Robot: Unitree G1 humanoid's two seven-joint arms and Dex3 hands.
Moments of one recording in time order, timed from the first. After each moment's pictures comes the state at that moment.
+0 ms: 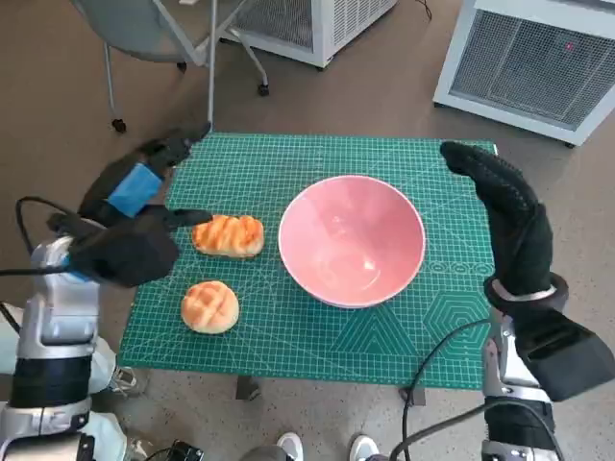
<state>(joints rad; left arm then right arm) -0.55 0.58 -0.02 0.18 0.48 0.07 -0.36 -0.48 -0.17 -0.15 0.36 0.16 -0.75 0.34</state>
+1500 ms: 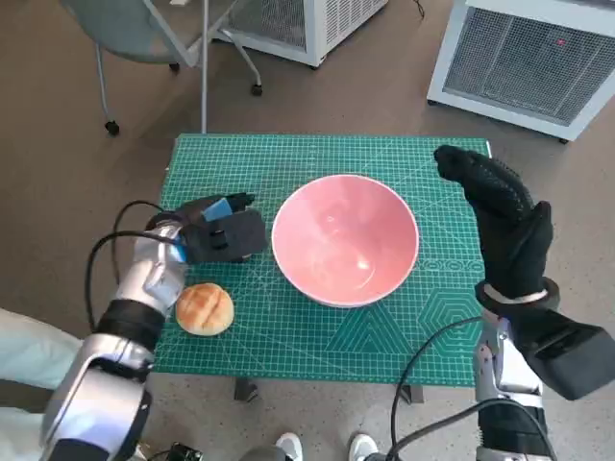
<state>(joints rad) -0.92 0.39 -0.35 1.04 0.58 0.09 -0.25 -0.45 -0.16 -0.12 0.30 0.28 -0.66 0.38</state>
